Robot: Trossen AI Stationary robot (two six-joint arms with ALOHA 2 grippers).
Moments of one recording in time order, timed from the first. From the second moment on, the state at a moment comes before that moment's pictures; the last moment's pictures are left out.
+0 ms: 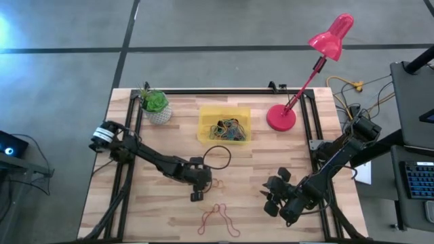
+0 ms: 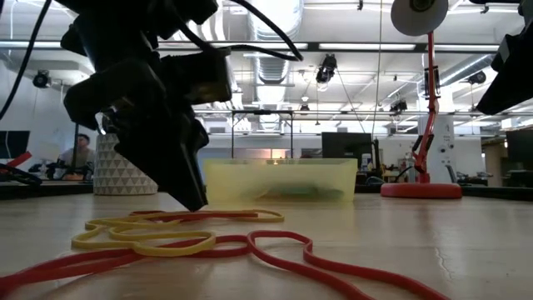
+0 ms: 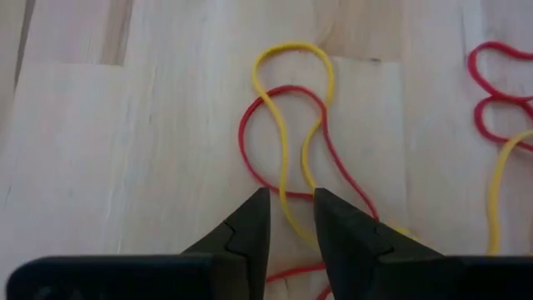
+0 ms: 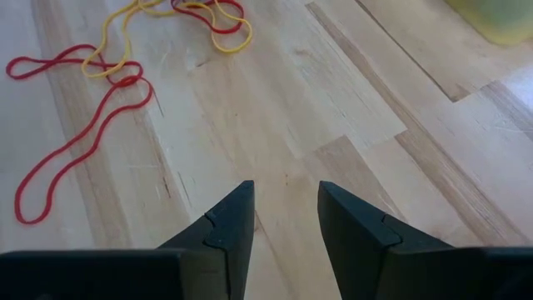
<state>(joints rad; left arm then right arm) -0.35 1.76 0.93 -0.14 -0.12 -0.39 0.82 1.55 0.93 -0.59 0.66 1.26</state>
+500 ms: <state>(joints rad) -0.33 1.76 0.93 -0.17 -0.10 -0.39 0.82 1.55 0.93 -0.59 0.66 1.26</state>
